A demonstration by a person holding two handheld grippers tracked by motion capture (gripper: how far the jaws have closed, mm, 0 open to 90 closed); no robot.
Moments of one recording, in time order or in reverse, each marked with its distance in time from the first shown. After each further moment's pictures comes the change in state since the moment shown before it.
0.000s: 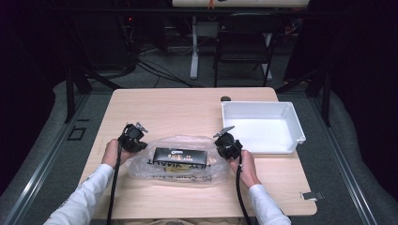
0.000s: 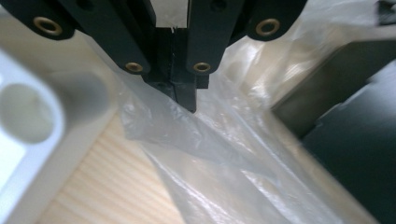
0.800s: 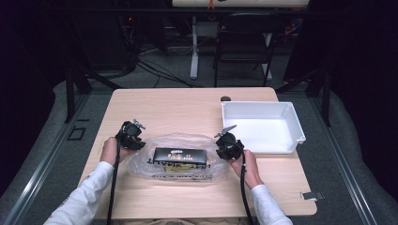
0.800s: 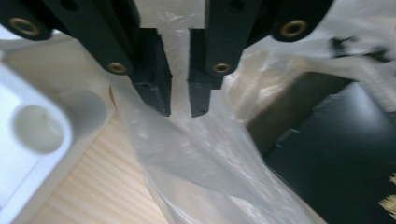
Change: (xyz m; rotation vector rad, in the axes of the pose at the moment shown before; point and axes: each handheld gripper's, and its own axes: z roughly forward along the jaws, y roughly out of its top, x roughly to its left) left arm 0.010 0.001 -0.011 -0.010 0.041 -0.055; right arm 0.000 0.000 -0.015 0.017 0.059 0.000
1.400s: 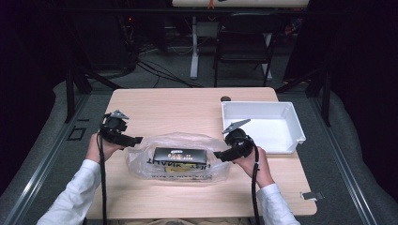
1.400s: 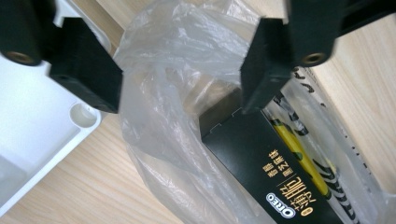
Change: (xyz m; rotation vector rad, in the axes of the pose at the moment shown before) left arm 0.011 -0.009 -0.067 -0.197 -0.069 -0.079; right arm -0.005 0.003 -0.061 -0.100 0.159 -0.052
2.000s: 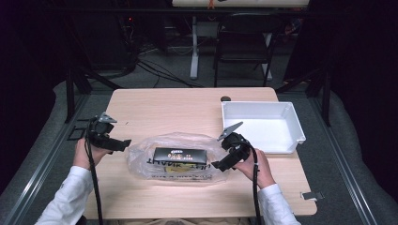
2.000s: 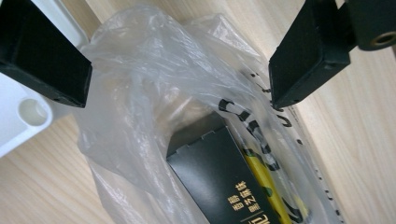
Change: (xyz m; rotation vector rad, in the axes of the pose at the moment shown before) left arm 0.011 -0.026 -0.023 0.007 0.138 -0.040; right arm 0.011 0.000 0.004 0.088 0.068 -0.137
